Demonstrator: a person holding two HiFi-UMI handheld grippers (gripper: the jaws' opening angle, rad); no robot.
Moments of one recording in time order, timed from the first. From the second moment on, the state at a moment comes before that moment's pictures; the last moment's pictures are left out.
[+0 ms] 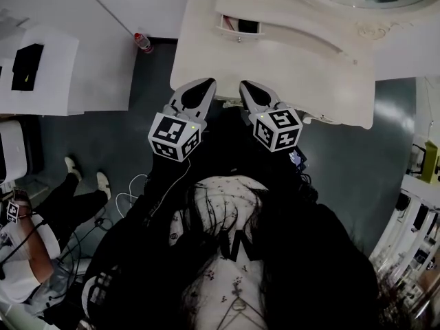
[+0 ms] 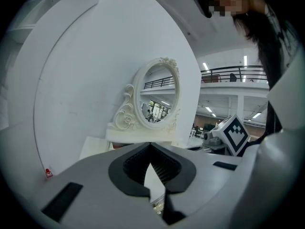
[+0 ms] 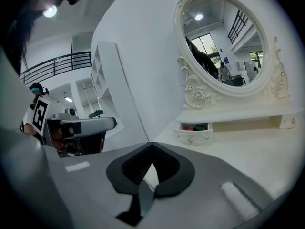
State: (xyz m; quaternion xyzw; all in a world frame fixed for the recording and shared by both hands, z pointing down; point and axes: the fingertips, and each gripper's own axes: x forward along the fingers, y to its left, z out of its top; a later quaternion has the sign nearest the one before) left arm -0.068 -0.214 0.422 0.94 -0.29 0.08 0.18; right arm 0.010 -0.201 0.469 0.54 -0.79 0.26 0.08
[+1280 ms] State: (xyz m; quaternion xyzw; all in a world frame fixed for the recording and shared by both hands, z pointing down) left arm -0.038 -0.292 0.418 0.92 -0.35 0.11 0.17; right arm 0.066 -0.347 0.579 0.52 -0.79 0.28 0.18
